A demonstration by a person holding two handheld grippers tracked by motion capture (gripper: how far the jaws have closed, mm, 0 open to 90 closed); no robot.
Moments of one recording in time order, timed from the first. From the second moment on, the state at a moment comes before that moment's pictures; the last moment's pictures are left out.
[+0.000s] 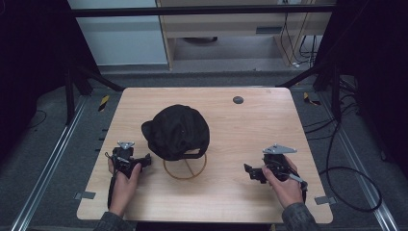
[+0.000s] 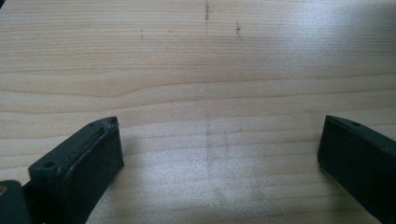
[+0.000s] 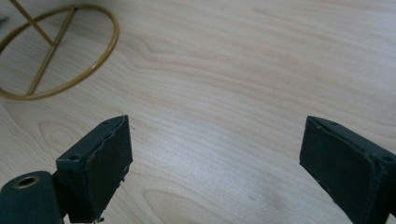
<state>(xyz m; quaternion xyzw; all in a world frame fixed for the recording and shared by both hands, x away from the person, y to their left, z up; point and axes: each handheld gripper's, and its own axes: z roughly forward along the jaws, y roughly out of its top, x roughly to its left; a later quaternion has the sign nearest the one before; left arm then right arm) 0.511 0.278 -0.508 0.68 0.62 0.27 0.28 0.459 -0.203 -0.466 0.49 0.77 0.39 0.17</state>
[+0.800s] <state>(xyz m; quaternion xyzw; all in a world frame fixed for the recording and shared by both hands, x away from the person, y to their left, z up) 0.511 0.278 -0.508 0.68 0.62 0.27 0.28 0.473 -0.186 -0.506 0.52 0.75 0.36 0.18</state>
